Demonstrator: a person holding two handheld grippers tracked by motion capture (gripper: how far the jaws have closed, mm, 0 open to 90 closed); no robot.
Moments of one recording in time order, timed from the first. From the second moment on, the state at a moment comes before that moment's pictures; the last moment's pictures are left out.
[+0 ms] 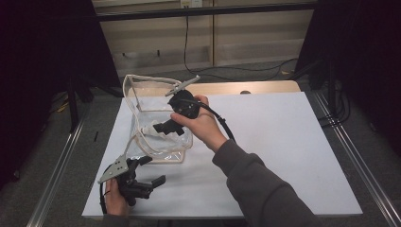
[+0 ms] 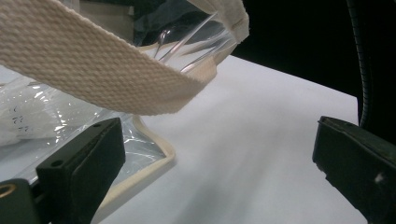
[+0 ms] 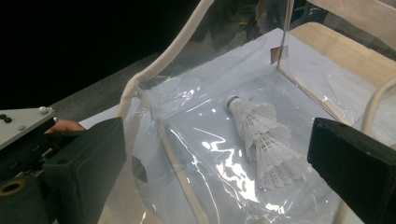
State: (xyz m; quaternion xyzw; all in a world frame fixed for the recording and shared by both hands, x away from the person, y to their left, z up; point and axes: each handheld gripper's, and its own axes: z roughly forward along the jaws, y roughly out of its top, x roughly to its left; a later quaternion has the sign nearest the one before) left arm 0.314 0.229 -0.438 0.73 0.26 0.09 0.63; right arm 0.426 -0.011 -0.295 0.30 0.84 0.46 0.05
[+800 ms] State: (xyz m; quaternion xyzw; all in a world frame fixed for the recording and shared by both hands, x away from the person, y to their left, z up) left arm 0.316 0.228 -0.438 0.73 0.26 0.09 0.62; right arm 0.414 -0.050 -0.301 0.29 0.83 0.47 0.05
